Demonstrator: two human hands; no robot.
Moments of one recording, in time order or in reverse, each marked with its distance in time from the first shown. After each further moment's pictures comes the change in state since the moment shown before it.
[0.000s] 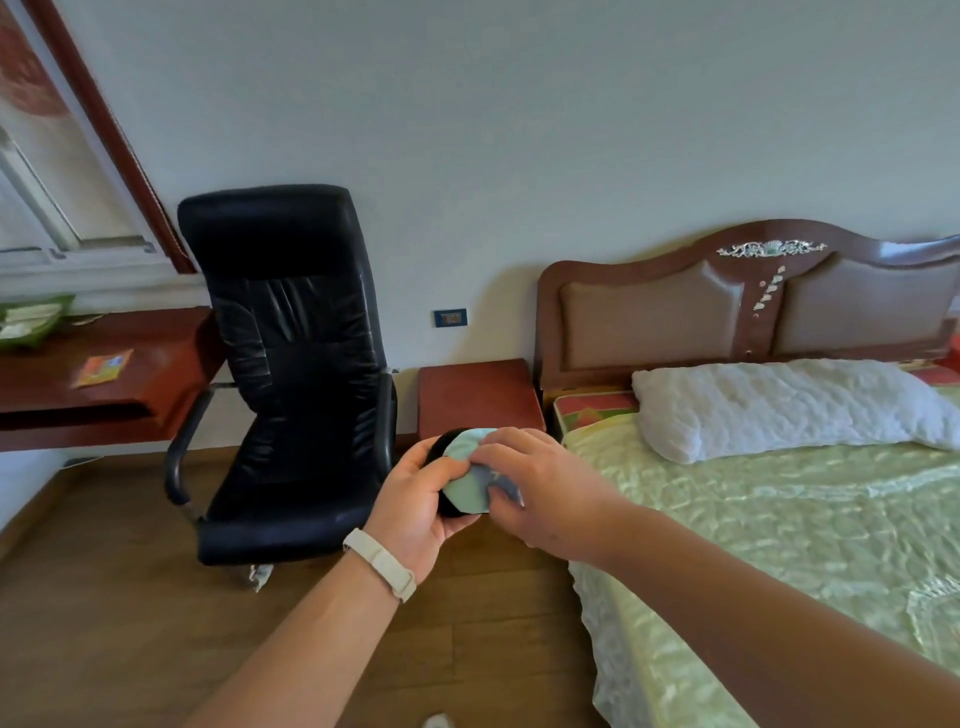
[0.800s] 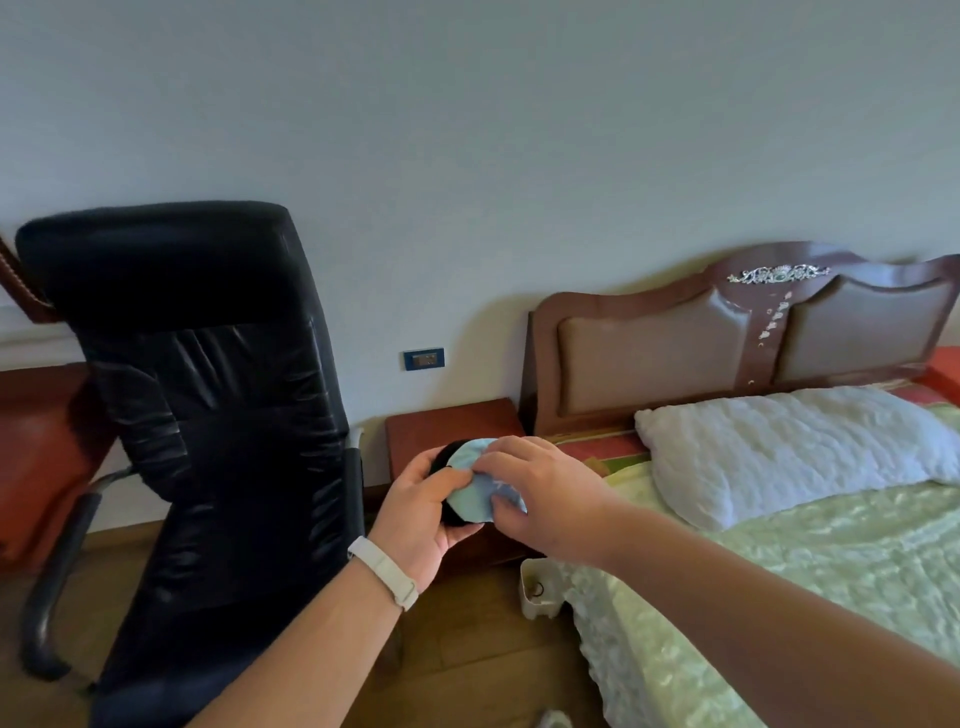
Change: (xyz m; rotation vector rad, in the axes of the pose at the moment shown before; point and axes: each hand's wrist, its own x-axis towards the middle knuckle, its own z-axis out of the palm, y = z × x) left_hand 0.297 0.097 -0.047 0.001 -0.096 -0.116; right_hand 0.251 0.149 0.057 -0.084 -0.087 0.158
